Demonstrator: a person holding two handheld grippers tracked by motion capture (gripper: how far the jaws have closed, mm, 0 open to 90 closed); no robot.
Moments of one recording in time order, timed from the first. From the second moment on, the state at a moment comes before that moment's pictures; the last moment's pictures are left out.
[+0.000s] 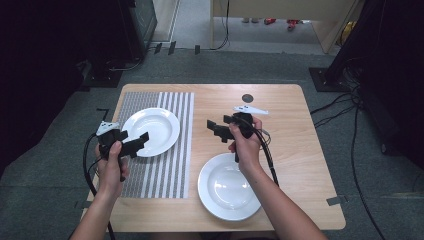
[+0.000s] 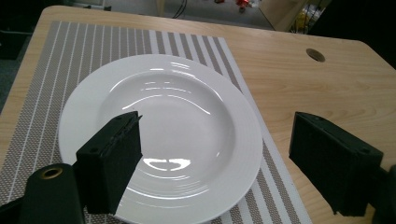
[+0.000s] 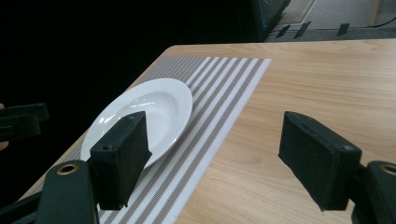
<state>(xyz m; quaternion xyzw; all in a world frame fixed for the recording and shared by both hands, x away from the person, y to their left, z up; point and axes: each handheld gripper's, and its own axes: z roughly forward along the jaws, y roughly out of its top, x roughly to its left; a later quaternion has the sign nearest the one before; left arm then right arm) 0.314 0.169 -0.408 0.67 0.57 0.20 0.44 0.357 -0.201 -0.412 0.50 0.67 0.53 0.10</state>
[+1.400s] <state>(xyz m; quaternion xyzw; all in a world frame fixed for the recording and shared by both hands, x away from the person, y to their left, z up) 0.256 0.200 -0.454 0.66 0.59 0.20 0.43 0.272 -0.361 -0.454 0.57 0.64 0.49 0.17</state>
